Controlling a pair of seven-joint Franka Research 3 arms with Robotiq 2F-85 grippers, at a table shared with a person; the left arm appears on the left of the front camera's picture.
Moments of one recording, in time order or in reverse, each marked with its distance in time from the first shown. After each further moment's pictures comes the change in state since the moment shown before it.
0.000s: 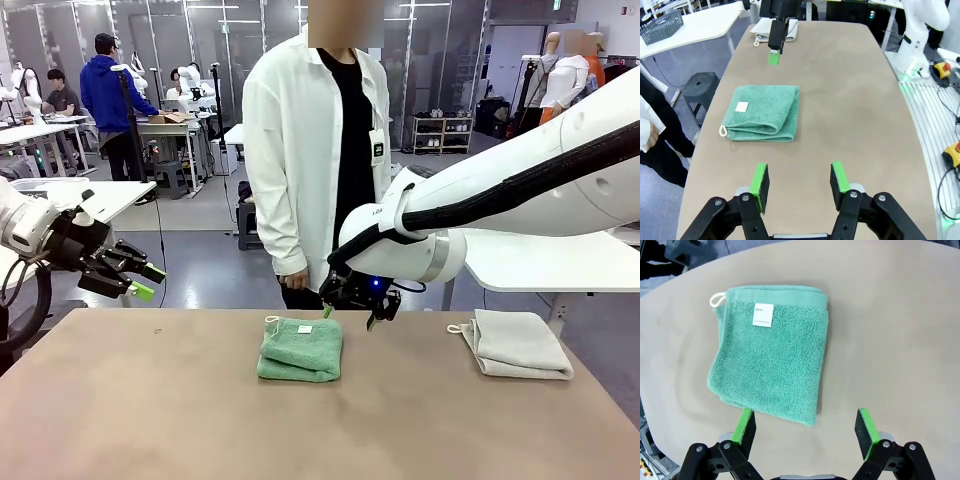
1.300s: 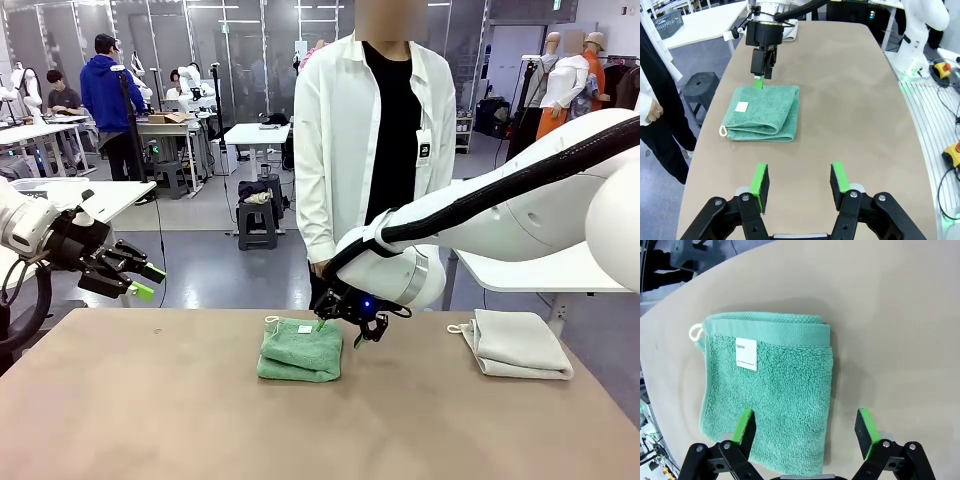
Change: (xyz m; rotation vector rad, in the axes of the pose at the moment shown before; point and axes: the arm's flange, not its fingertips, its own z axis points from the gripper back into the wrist) left arm 0.000 0.000 0.000 0.000 0.000 0.000; right arm 0.032 -0.021 -0.075 0.106 0.039 -0.106
